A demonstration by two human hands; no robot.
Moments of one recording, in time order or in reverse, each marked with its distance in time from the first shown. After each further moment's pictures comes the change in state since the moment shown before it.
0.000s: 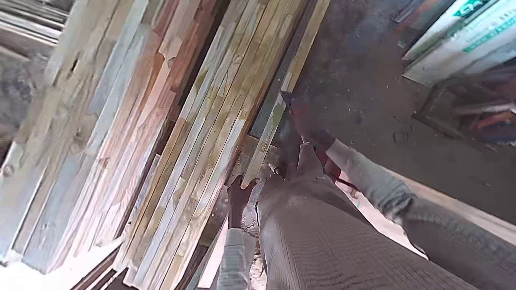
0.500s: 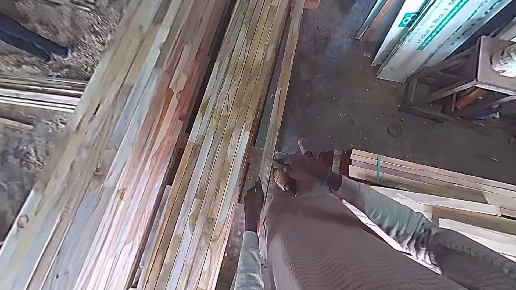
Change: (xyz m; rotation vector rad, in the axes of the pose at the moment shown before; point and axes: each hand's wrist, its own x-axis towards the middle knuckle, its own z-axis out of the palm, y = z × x) left_hand 0.027 -0.011 0.009 -0.014 -0.086 -0.012; right_hand -0.124 -0.034 0.052 -0.011 -0.437 -0.145
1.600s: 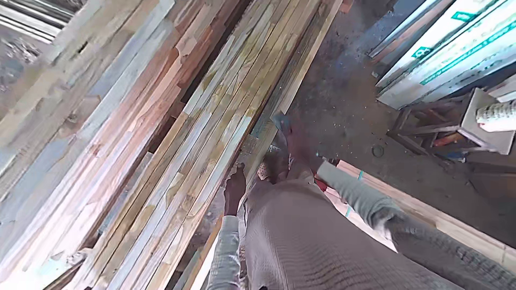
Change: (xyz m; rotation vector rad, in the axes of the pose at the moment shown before) left_hand -0.004 0.023 -0.015 0.084 -0.009 -0.204; right_hand 0.073 0.066 0.008 -0.170 0.590 -0.125
